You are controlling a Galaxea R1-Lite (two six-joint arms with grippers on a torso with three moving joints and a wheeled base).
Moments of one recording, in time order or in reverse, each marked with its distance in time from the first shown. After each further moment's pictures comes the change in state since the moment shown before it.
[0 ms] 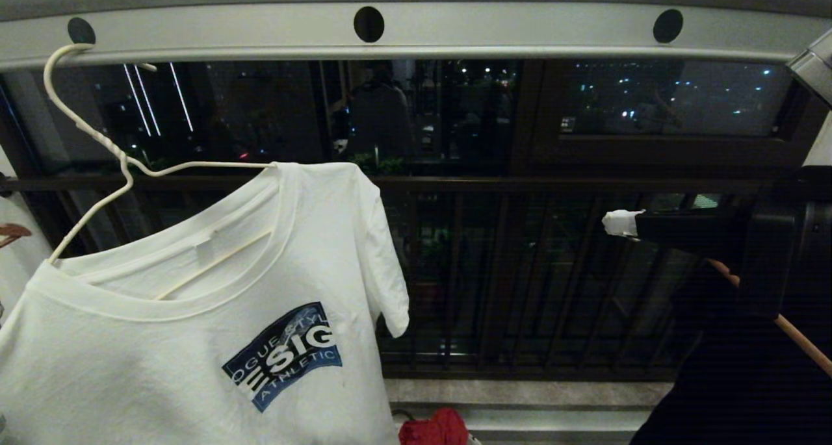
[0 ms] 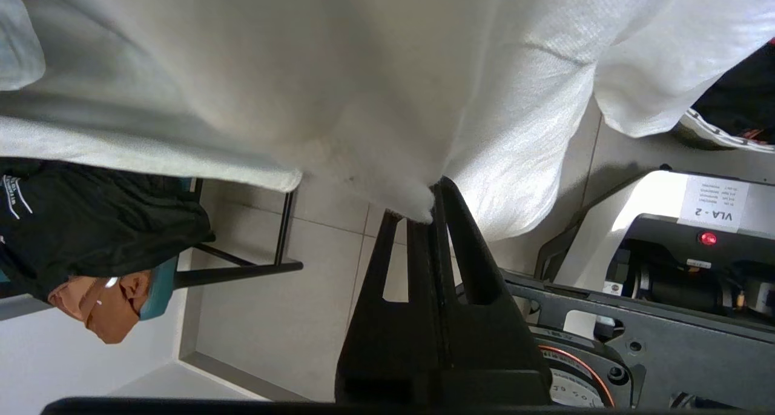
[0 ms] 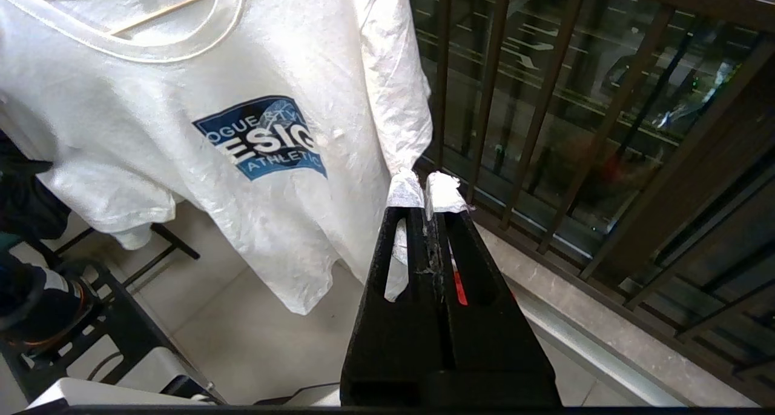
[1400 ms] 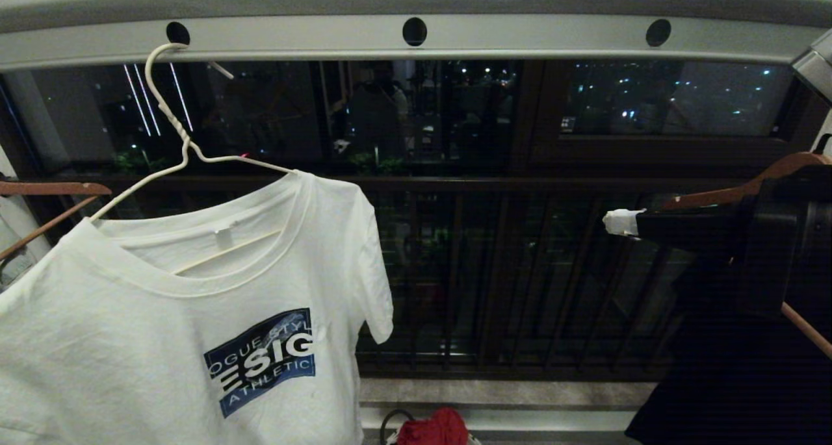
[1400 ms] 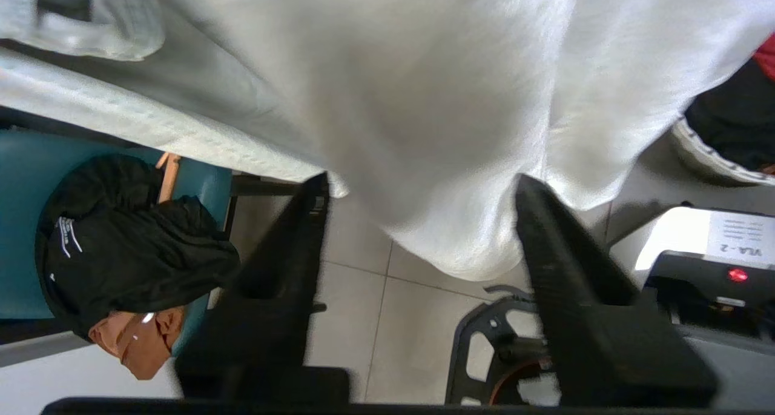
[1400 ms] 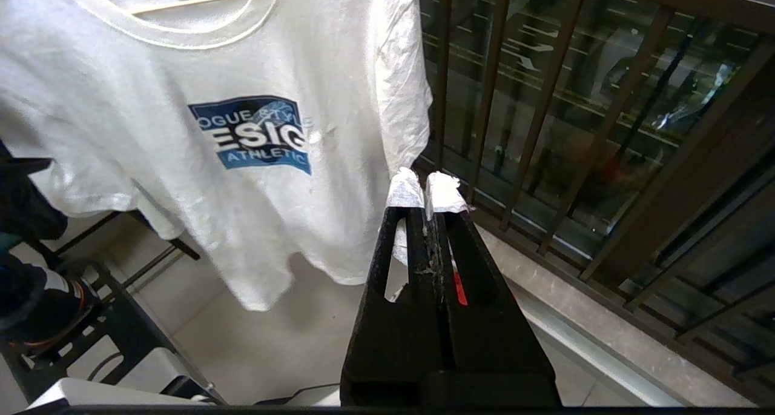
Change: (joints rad) left arm -0.002 -0.095 -0.078 0.051 -0.010 0.057; right arm 0.000 -0.001 -0.001 0.000 0.000 0.000
